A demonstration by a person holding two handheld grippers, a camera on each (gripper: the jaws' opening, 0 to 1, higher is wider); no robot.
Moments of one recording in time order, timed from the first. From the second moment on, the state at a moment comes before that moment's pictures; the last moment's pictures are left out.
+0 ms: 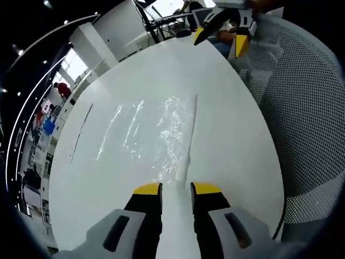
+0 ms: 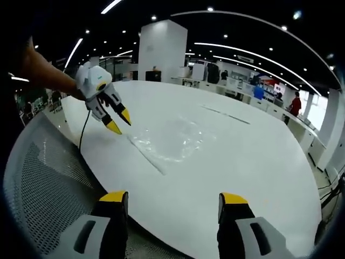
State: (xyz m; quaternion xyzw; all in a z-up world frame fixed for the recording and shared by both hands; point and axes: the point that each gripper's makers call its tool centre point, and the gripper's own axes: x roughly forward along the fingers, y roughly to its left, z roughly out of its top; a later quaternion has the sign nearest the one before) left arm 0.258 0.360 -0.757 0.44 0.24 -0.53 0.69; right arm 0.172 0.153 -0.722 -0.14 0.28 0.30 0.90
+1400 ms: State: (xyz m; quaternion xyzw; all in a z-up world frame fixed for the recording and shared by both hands) left arm 0.259 0.341 -0.778 0.40 0.32 -0.61 0.61; right arm 0.174 0.152 -0.722 -0.15 0.28 0.29 0.90
